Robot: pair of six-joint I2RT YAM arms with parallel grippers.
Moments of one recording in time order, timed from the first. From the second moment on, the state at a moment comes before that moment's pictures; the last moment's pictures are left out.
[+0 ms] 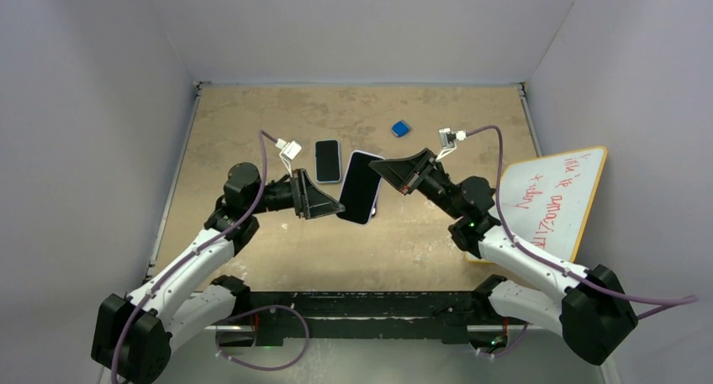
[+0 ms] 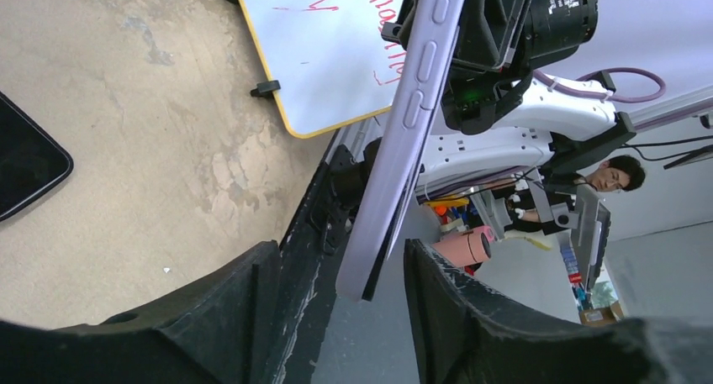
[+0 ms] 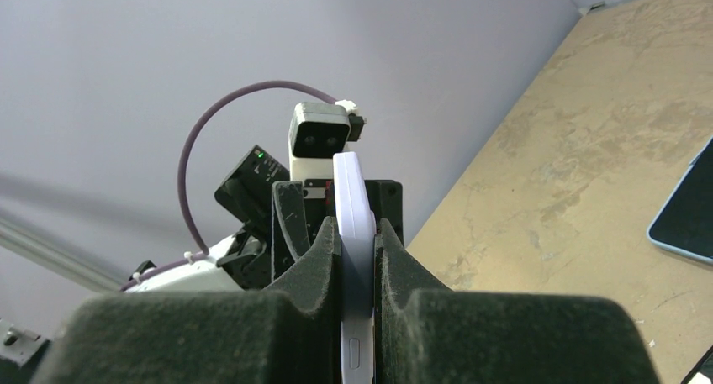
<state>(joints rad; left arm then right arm) -0.42 0.94 0.54 0.29 0.89 -0.89 0.63 1.05 0.52 0.82 -0.31 1.06</state>
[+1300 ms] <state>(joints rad) -0.42 0.95 0.73 0.00 0.79 -0.66 0.62 1.08 0.52 0.66 -0.48 0.84</state>
